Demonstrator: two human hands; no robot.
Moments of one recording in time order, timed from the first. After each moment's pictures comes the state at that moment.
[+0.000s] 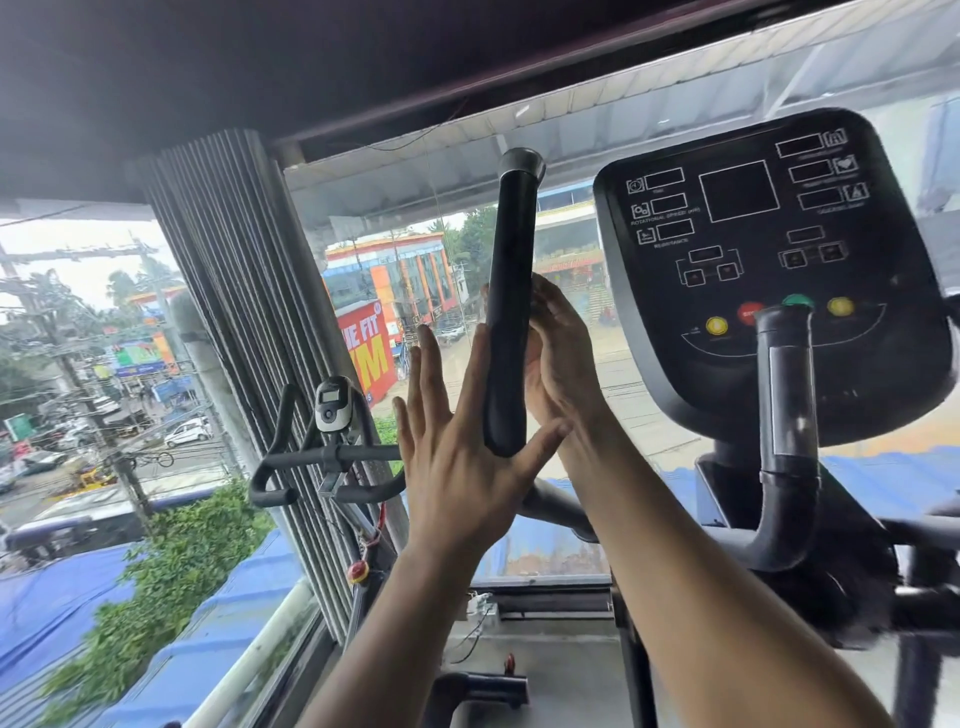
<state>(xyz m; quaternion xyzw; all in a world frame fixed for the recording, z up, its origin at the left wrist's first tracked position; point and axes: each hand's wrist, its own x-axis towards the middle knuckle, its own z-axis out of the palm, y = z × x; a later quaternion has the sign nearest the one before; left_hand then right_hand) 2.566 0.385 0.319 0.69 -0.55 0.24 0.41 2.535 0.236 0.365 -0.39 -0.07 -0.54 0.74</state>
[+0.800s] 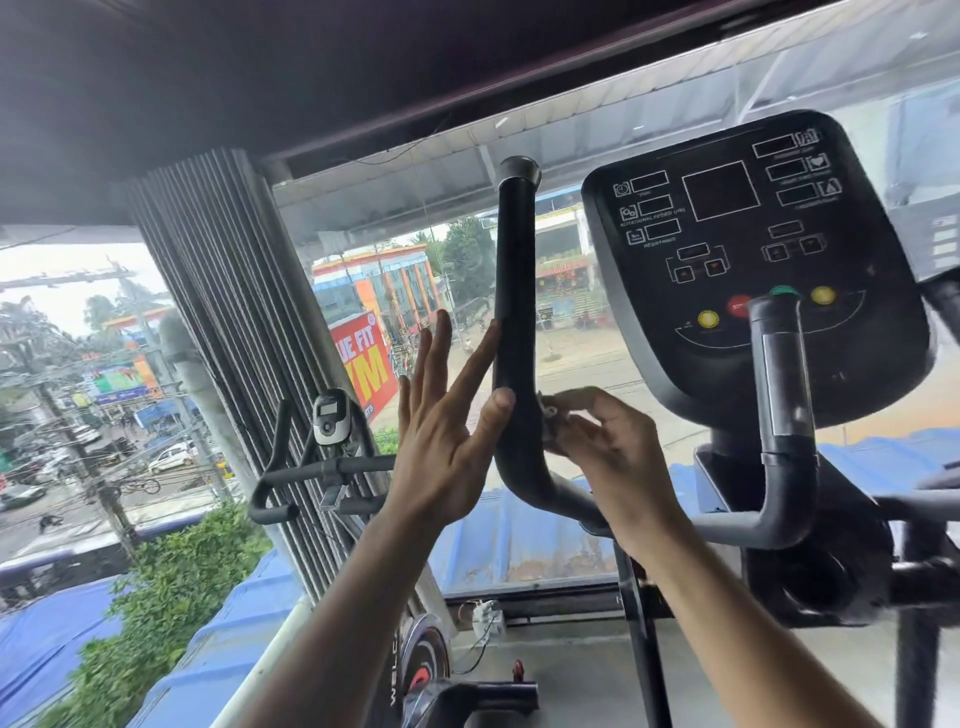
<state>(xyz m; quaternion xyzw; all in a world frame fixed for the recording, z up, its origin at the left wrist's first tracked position) 2.612 0.391 0.338 0.62 -0.64 0.16 0.42 2.456 0.303 0.289 -0.61 0.07 -0.58 0.54</state>
